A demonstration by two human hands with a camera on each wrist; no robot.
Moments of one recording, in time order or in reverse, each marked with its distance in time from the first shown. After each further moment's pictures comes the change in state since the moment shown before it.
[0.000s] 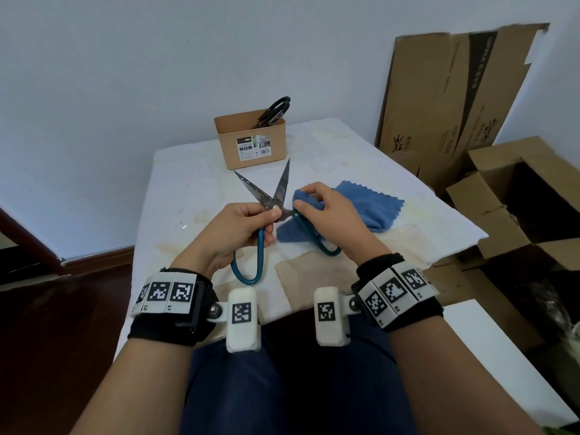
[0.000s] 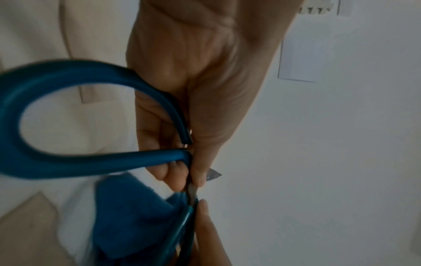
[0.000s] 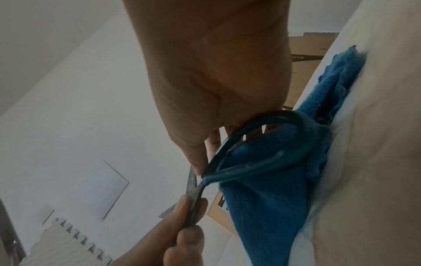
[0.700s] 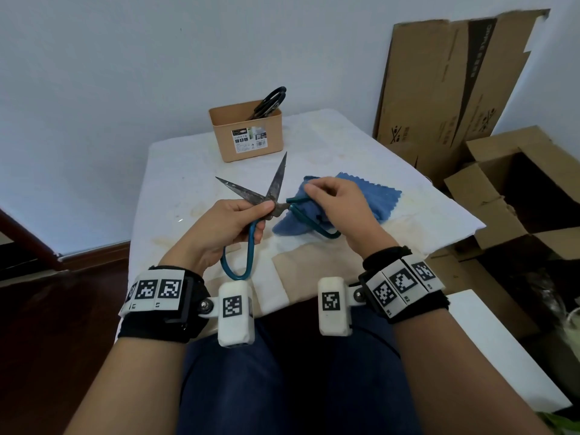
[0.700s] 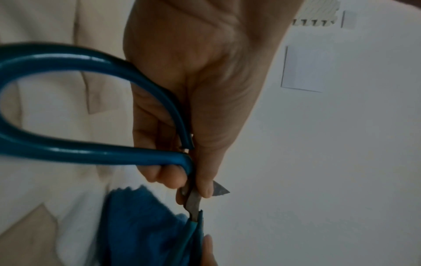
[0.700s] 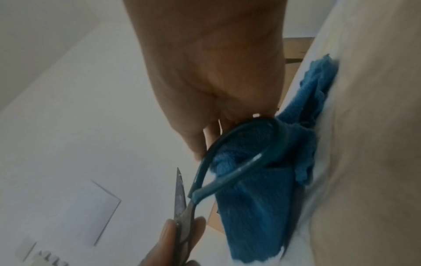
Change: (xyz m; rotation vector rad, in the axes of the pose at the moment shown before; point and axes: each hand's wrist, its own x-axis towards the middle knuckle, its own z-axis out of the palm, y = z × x) left_hand -0.008 0.000 -0.006 -0.028 -0.004 -0.046; right_hand 0.000 0.009 -0.008 0.270 0.077 0.087
